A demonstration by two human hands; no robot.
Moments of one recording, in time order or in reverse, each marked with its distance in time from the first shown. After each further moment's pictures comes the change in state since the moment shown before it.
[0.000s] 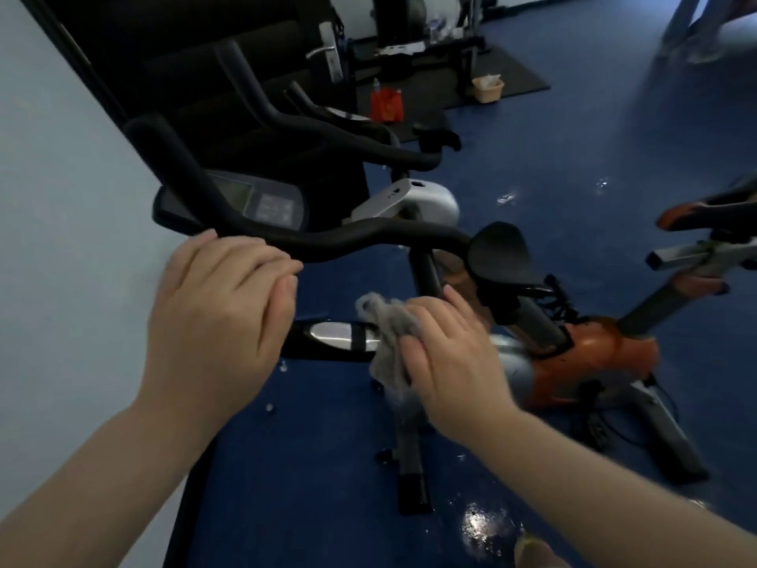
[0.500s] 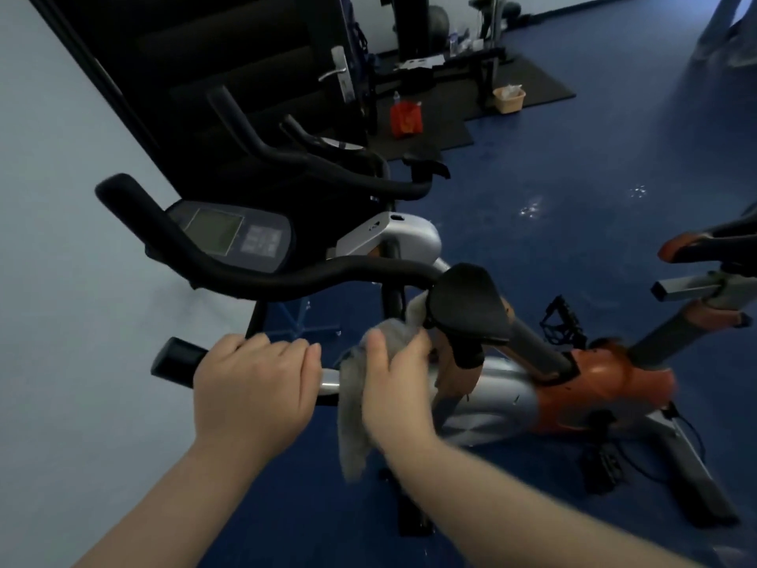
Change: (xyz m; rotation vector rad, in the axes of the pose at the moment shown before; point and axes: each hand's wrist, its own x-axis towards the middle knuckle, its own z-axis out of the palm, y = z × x) left_hand 0.004 0.058 0.036 0.290 -0.092 -0.032; right_hand 0.028 -0.014 0.008 0.863 0.054 0.863
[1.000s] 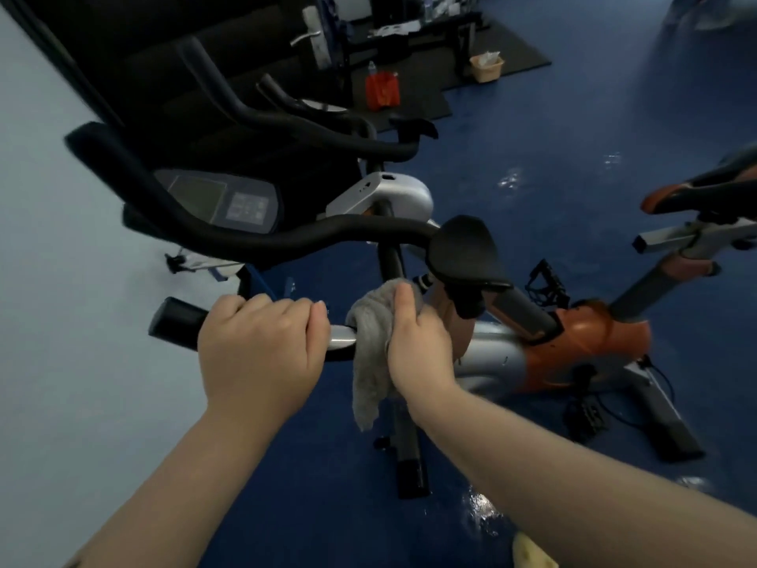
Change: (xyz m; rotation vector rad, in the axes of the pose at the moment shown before) left_hand -0.009 0.002 0.002 -0.105 0.018 -0.041; right_hand 0.005 0.010 -0.010 -0.098 0.032 0.099
